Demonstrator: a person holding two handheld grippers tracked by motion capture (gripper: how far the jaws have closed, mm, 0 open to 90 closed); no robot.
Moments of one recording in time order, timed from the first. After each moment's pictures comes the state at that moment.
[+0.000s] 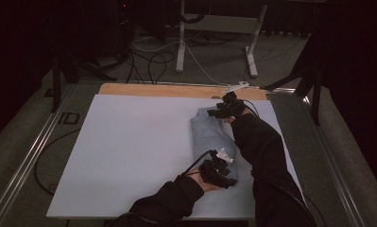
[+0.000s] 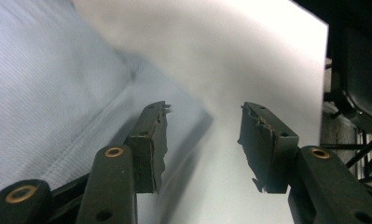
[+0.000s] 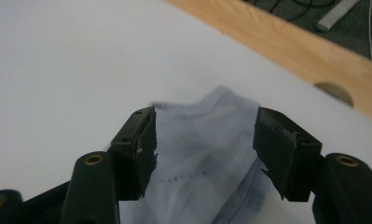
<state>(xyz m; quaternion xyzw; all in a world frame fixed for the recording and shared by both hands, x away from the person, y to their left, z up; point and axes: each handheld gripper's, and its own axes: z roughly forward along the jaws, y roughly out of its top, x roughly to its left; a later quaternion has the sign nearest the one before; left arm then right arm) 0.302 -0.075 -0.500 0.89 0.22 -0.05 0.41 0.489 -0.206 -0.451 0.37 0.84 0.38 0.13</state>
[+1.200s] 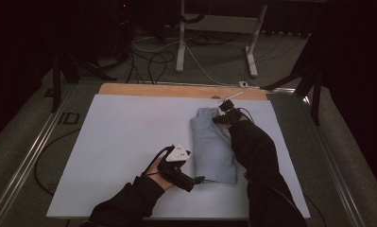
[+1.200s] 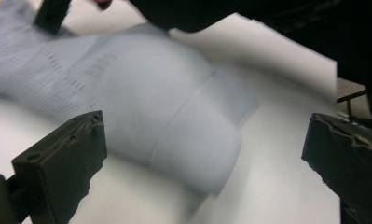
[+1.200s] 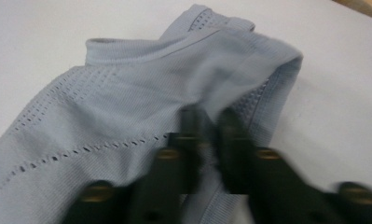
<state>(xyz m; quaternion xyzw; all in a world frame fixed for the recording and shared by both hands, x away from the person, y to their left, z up) 0.289 0.049 -0.481 0.85 0.22 0.07 0.48 0.500 -0.207 -0.495 0.42 0.85 0.31 0.11</state>
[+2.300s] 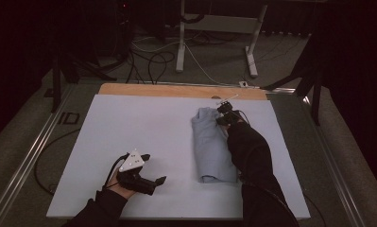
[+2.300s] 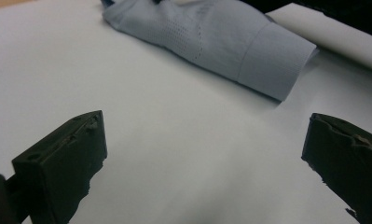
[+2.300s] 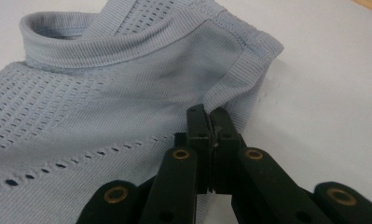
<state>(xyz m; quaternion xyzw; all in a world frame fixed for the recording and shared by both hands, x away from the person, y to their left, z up) 0.270 0.151 -0.503 0.81 0.29 0.13 0.49 0.503 -0.202 -0.511 0.45 0.84 0.24 0.17</state>
